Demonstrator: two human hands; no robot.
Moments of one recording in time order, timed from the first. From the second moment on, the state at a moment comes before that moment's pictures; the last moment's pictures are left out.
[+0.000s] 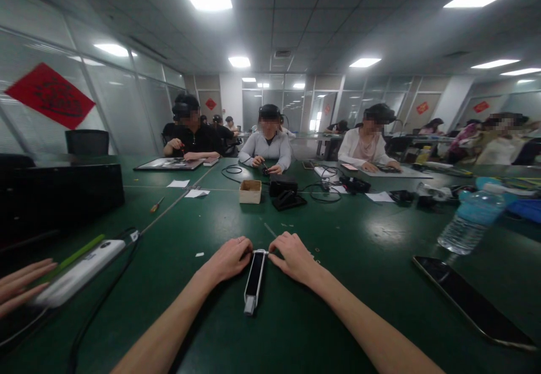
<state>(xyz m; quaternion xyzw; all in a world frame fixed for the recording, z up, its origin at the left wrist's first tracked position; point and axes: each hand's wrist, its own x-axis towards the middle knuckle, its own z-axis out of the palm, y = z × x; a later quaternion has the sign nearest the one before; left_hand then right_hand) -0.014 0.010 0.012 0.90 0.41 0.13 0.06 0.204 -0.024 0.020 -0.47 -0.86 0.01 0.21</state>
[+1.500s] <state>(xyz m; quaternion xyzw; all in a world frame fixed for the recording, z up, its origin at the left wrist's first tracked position) -0.010 0.001 0.022 0.89 0.43 0.11 0.03 0.202 -0.024 0.016 -0.47 -0.86 0.01 0.21</state>
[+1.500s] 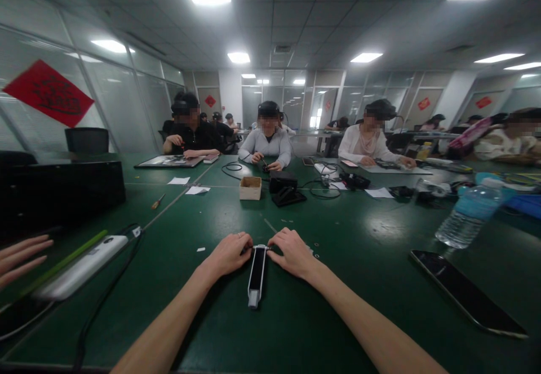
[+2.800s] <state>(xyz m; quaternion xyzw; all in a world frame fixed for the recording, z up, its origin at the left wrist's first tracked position) -0.010 0.003 0.021 0.89 0.44 0.11 0.03 0.289 -0.018 0.049 -0.58 -0.79 -0.04 0.17</state>
